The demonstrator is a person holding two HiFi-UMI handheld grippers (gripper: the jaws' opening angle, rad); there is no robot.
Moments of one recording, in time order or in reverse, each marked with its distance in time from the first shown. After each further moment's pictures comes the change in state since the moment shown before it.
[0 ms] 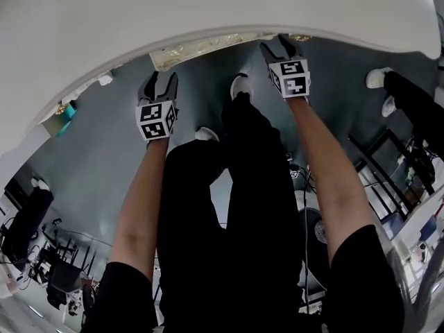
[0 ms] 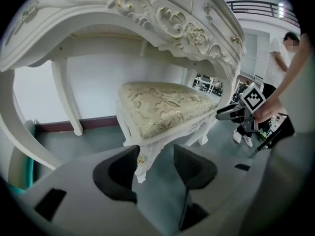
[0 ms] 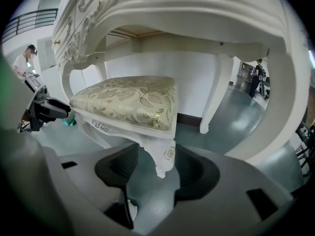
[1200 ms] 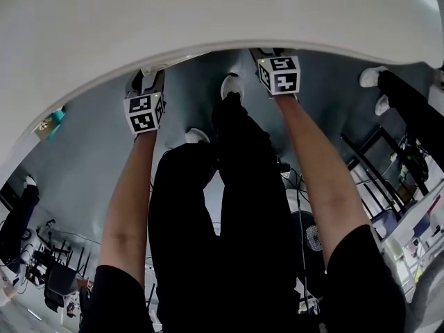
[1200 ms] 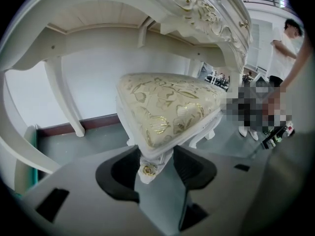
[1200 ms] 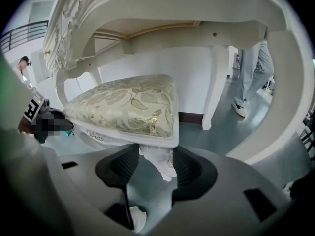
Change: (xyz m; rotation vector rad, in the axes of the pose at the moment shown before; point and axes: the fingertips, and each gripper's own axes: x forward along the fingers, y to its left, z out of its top) left arm 0.027 0.012 0.006 0.044 0.057 0.053; right arm 0.011 -0.001 0.010 0.117 -0.020 0.025
